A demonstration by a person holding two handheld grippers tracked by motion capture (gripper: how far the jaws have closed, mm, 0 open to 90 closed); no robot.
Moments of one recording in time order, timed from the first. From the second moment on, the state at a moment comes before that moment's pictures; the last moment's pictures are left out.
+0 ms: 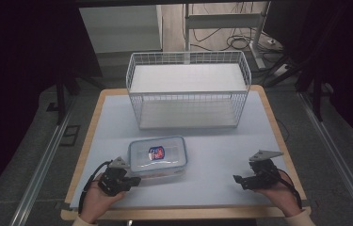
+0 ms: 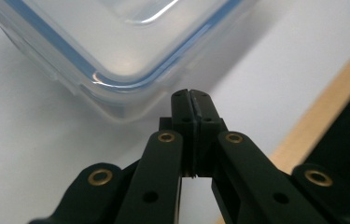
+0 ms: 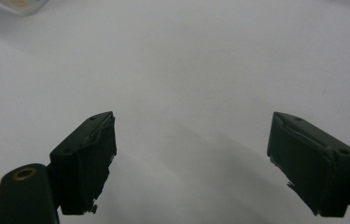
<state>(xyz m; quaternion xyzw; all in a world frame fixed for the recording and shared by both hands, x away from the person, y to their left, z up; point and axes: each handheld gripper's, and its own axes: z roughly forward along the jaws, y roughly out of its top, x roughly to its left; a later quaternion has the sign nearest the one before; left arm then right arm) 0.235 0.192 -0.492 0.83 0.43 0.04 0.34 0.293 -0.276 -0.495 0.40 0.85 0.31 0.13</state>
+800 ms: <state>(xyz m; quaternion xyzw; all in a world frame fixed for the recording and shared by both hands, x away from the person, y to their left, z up) 0.302 0.249 -0.501 0.77 0.54 0.06 0.34 0.295 -0.277 -0.495 0.41 0.85 0.31 0.13</state>
